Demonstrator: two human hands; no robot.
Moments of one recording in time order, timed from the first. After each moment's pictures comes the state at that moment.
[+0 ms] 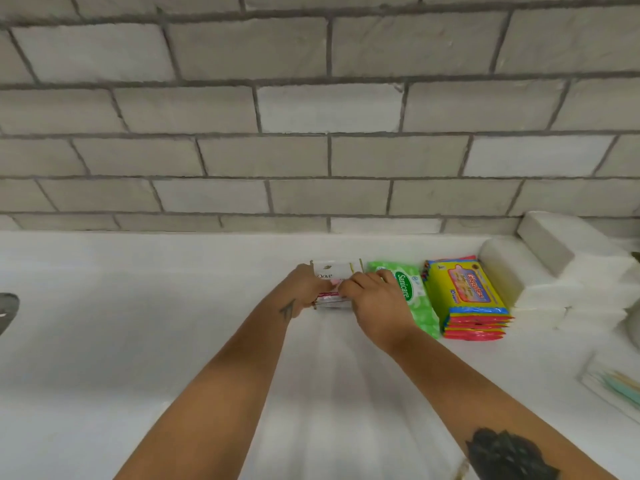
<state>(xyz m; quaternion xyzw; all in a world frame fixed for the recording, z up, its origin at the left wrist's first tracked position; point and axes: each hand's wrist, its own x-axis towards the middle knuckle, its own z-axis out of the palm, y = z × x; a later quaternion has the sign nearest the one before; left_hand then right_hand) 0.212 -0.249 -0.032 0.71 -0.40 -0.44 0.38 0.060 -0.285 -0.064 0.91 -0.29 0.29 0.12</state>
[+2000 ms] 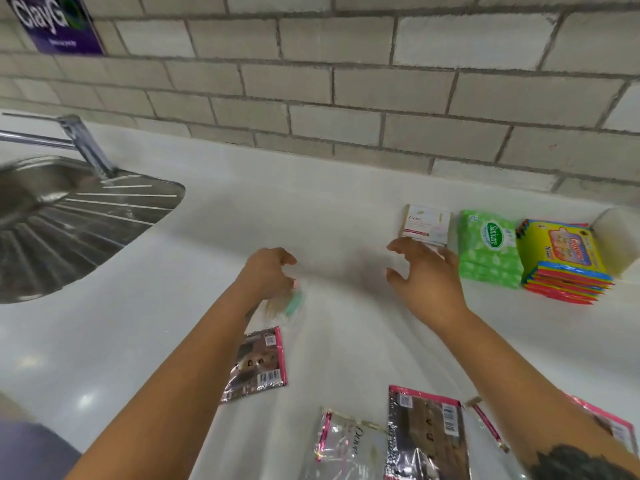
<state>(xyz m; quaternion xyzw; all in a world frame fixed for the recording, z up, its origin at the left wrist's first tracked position) 0.263 -0.012 -0.043 0.90 -0.38 -0.16 0.16 0.053 -0.157 -0.044 0.90 -0.35 0.22 -0.13</state>
